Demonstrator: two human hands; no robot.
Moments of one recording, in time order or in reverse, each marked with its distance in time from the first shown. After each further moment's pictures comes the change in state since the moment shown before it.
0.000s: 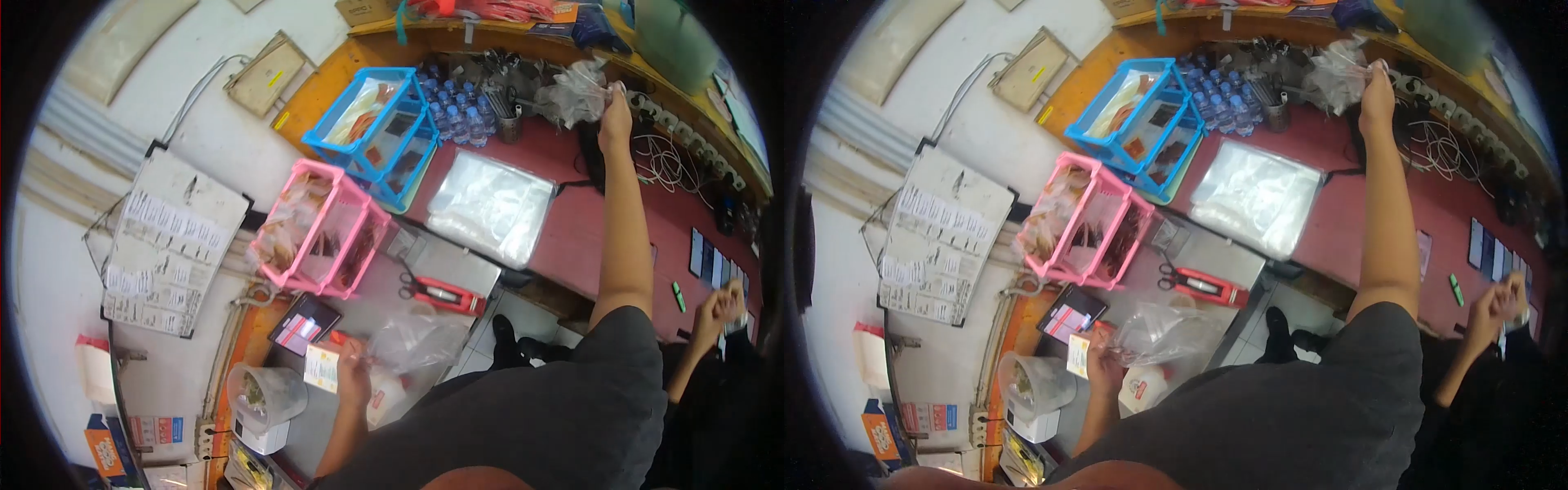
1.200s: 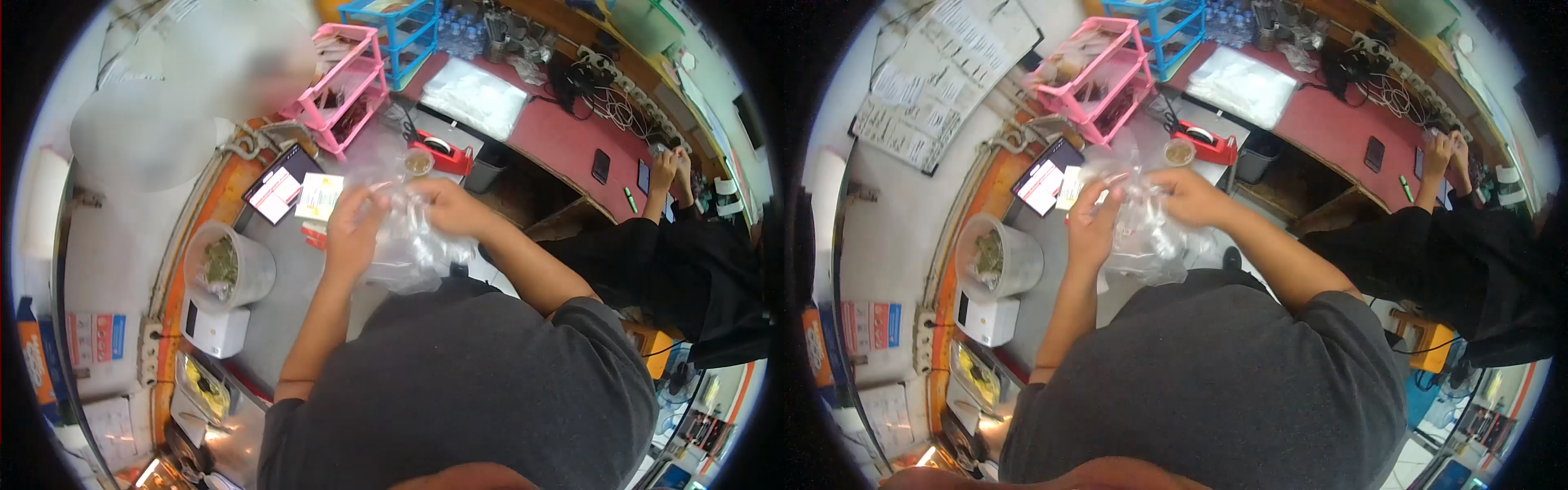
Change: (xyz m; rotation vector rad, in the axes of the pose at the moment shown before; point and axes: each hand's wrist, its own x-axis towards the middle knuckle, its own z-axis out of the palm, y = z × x) left_hand -0.153 0.058 -0.105 0.548 -0.276 0.553; right_hand -0.633 -0.100 0.008 -0.266 -1.459 0.220
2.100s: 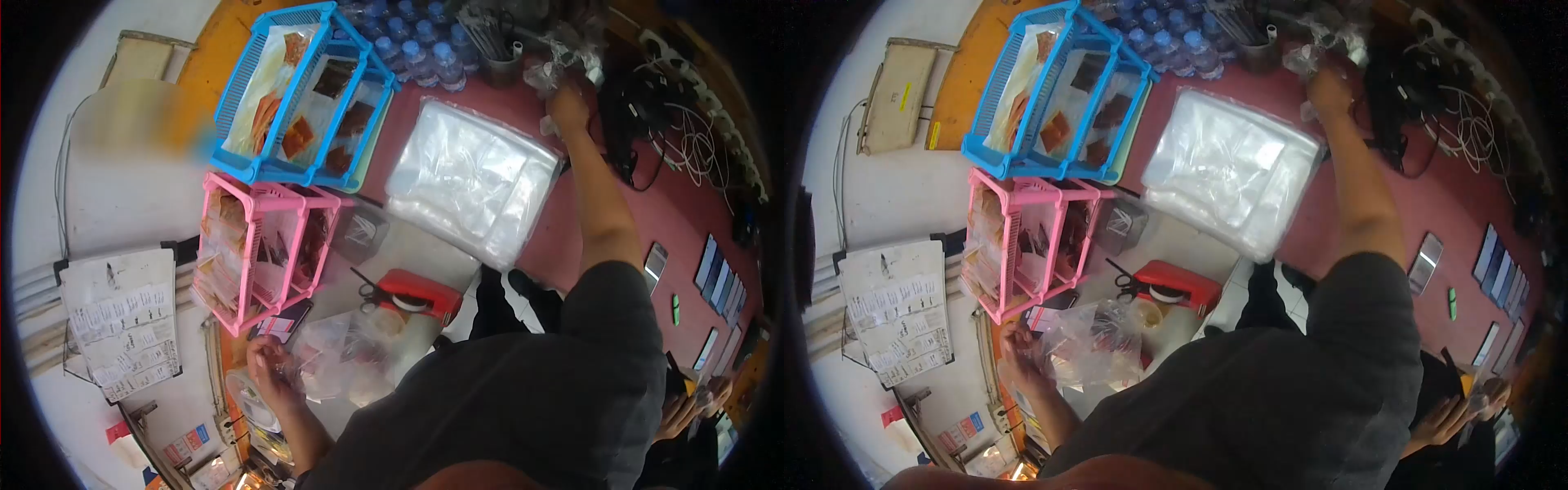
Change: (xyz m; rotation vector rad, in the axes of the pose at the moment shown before) left_hand 0.320 -0.095 0.099 -0.097 0.433 -0.451; right_hand 0.115 0.444 -0.698 -1.164 0.687 0.956
